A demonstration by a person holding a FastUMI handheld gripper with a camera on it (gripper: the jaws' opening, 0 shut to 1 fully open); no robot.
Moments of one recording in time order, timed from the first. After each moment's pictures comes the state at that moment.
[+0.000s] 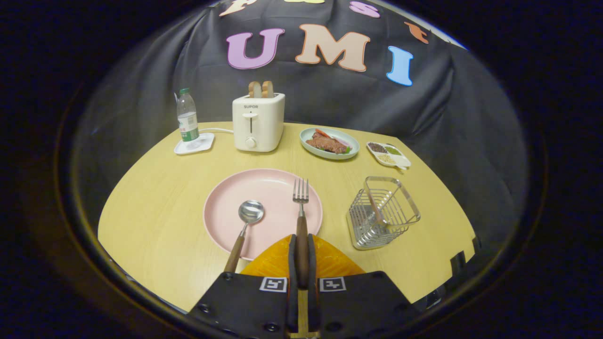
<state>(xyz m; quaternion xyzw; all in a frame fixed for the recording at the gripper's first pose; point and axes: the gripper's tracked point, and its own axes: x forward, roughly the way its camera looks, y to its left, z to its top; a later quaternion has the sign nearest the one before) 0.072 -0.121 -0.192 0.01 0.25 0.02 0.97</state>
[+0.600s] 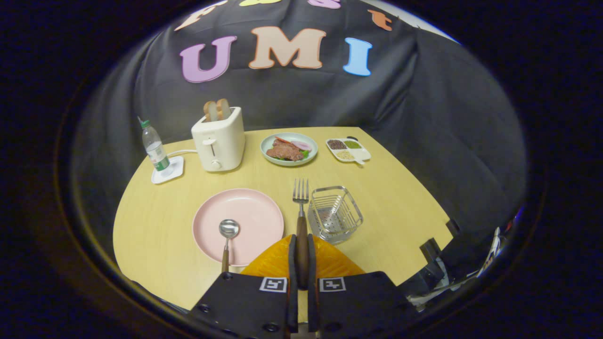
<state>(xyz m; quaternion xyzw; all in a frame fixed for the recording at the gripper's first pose) 0.050 -0.187 -0.141 0.08 0.30 -0.09 0.95</state>
